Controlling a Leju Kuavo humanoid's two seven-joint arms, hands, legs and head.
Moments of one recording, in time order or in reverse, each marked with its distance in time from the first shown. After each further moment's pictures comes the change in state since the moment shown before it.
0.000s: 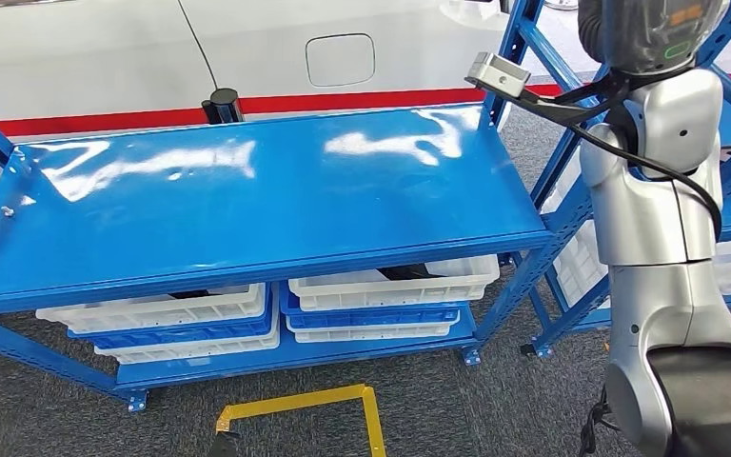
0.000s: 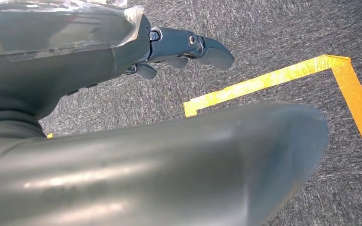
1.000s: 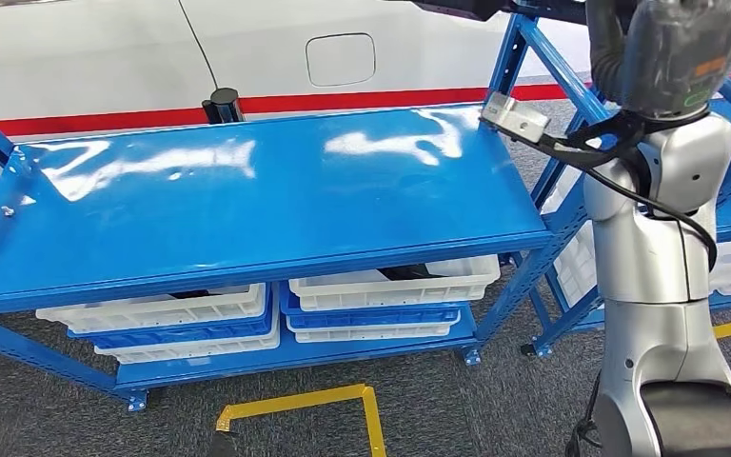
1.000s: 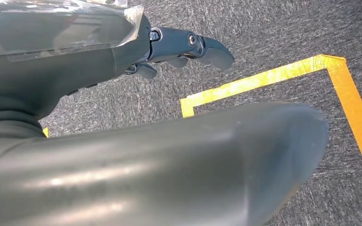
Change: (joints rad) left arm 0.000 -0.001 0.001 0.000 0.034 -0.008 -0.022; right arm 0.144 0.007 -0.068 -0.176 -0.120 0.000 -0.092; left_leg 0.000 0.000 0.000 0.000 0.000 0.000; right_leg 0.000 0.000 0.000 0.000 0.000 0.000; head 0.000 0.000
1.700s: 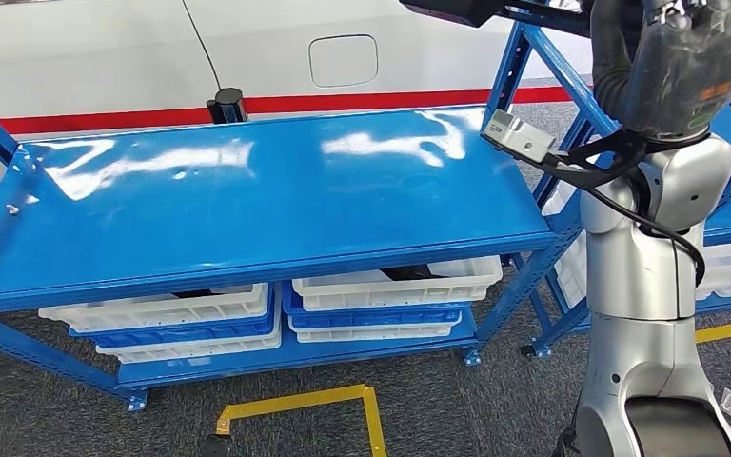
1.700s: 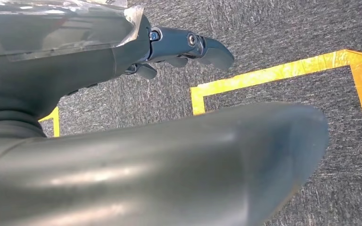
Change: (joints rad) left arm -0.003 -0.002 0.044 0.000 0.050 -0.016 0.024; right arm 0.045 0.064 -0.066 -0.050 -0.008 0.002 -0.071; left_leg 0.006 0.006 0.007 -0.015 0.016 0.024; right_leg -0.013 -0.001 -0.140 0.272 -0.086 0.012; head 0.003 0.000
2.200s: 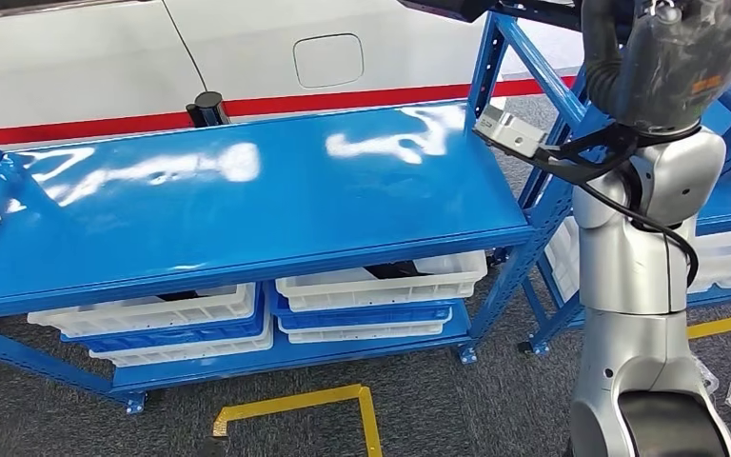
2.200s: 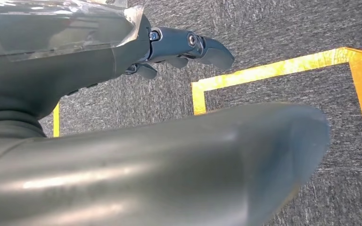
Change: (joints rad) left arm 0.001 0.002 0.010 0.000 0.010 0.002 -0.010; right arm -0.011 0.030 -0.001 0.000 0.016 0.000 -0.002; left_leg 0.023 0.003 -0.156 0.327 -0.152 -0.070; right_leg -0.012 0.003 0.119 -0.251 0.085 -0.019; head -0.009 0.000
